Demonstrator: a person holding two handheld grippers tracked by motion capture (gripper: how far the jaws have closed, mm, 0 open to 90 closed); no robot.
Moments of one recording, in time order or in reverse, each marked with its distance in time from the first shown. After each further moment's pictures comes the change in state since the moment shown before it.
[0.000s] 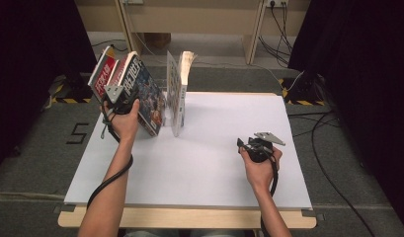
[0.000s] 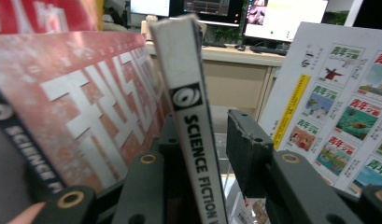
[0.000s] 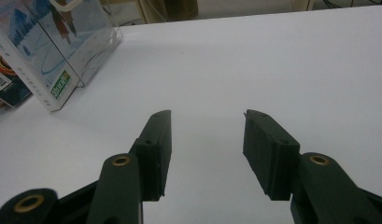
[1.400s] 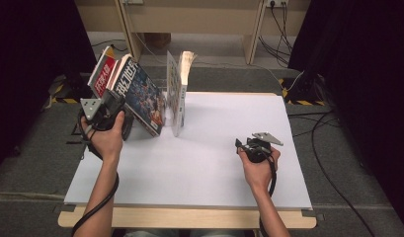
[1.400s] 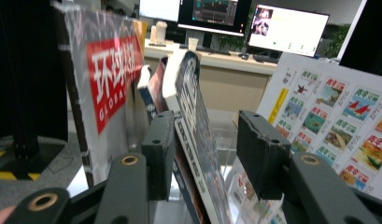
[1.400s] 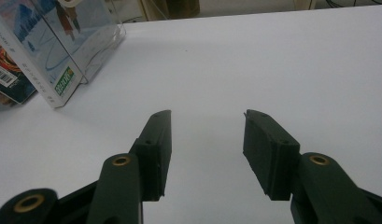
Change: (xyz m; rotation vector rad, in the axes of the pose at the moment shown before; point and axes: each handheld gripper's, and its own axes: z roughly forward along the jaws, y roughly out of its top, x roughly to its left) left arm 0.011 0.016 -0.081 -0.008 0.035 -0.053; right arm 0.005 -0.001 0.000 0.009 0.002 -0.008
